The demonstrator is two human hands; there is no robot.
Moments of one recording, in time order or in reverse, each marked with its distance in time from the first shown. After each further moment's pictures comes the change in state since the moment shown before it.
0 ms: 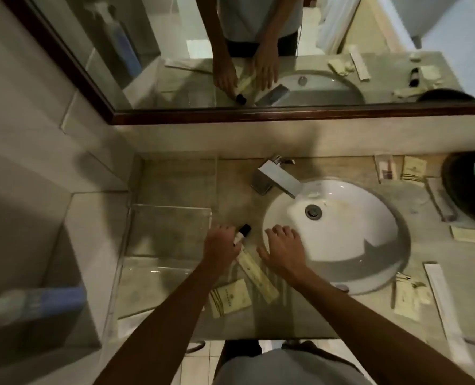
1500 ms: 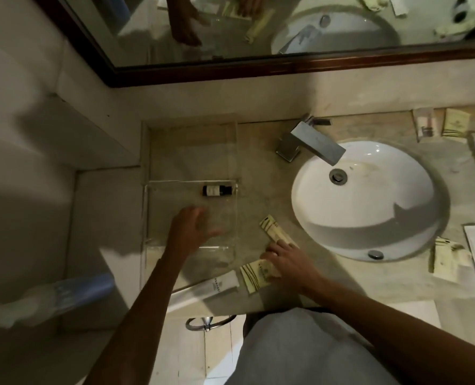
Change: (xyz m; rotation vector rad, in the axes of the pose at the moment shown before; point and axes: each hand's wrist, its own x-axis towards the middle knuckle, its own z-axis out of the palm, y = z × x) left_hand -0.025 -0.169 -0.012 -0.381 -0.050 -0.120; right_hand -0.045 -0.066 0.051 0.058 -0.312 -0.360
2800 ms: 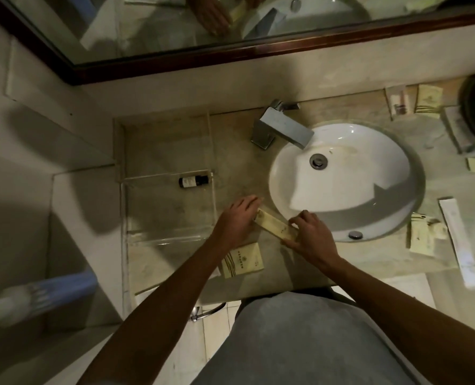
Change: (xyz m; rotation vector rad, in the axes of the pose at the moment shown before) left_hand -0.003 0.124 0.099 0.319 -0.128 0.535; right_hand -0.047 0.085 0.014 0.232 0.381 0.406
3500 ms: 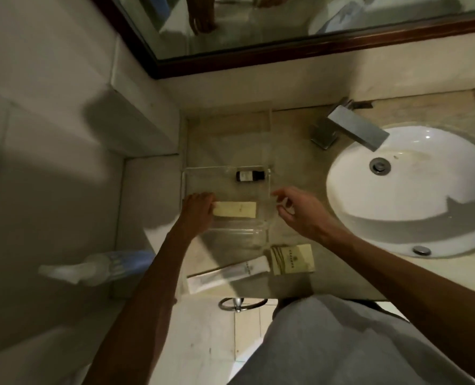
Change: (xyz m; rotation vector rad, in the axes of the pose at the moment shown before) left_hand -0.109 -0.168 -0.074 0.131 0.180 -0.355; right_hand 0.070 -0.152 -0.030 0.373 -0.168 -0.244
